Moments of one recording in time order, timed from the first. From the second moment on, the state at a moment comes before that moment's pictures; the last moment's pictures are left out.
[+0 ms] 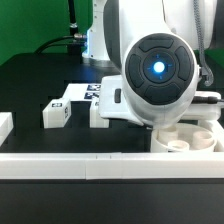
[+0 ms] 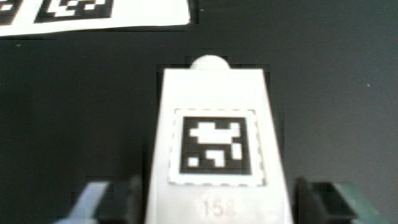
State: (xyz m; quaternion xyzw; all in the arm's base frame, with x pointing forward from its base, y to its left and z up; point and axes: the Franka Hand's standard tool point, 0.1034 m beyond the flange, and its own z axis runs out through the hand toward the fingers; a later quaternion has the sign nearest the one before) arm 0.509 0.065 0.012 -0.88 0.07 0.47 0.06
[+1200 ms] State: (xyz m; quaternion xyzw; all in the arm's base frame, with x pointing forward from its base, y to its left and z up) arm 0.531 0.070 0.076 -0.89 0.06 0.45 0.06
